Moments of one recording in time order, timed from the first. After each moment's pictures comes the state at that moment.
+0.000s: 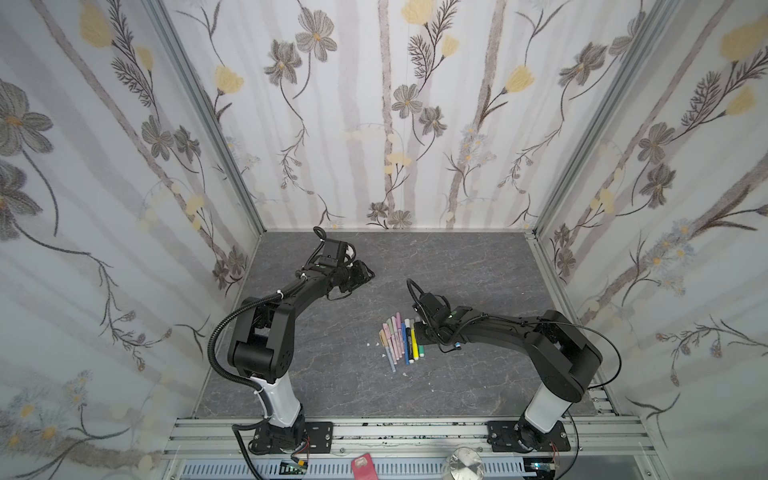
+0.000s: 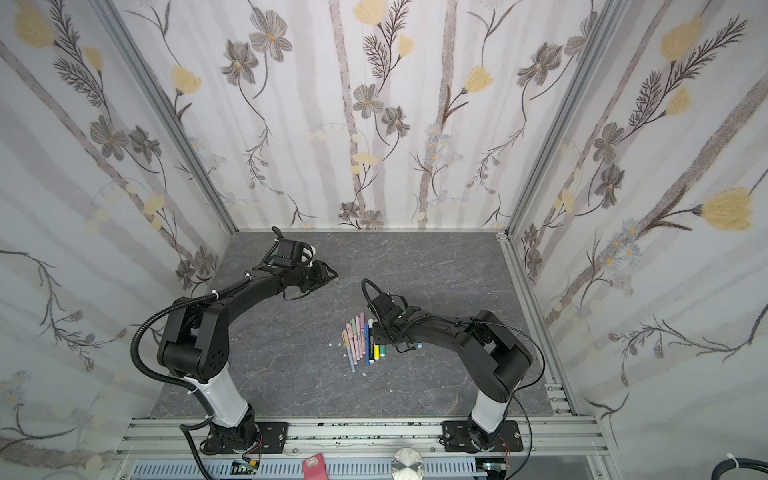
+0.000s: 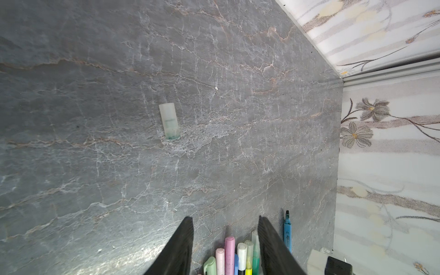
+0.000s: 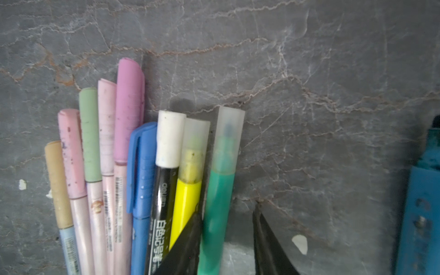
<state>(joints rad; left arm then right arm) -0.27 1.78 1.22 -0.28 0.43 -0.69 0.81 1.73 0.96 -0.36 0.08 0.59</state>
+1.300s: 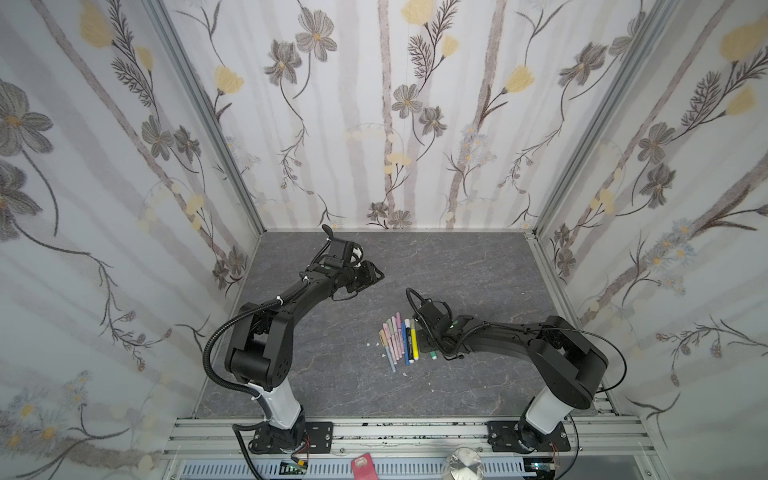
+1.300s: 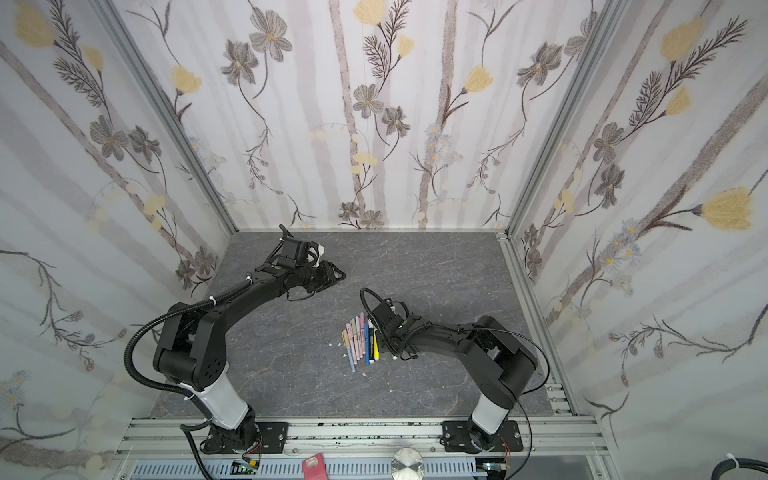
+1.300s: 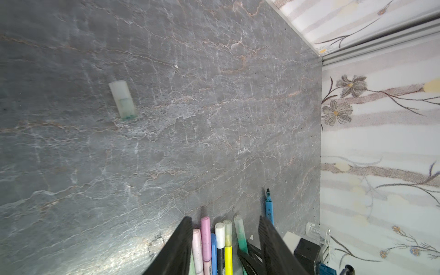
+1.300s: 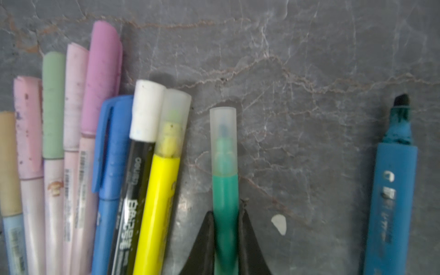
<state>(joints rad) -0.35 1.73 1.23 -0.30 0.48 -0.68 0.84 1.67 0.87 -0.36 0.16 0.55</state>
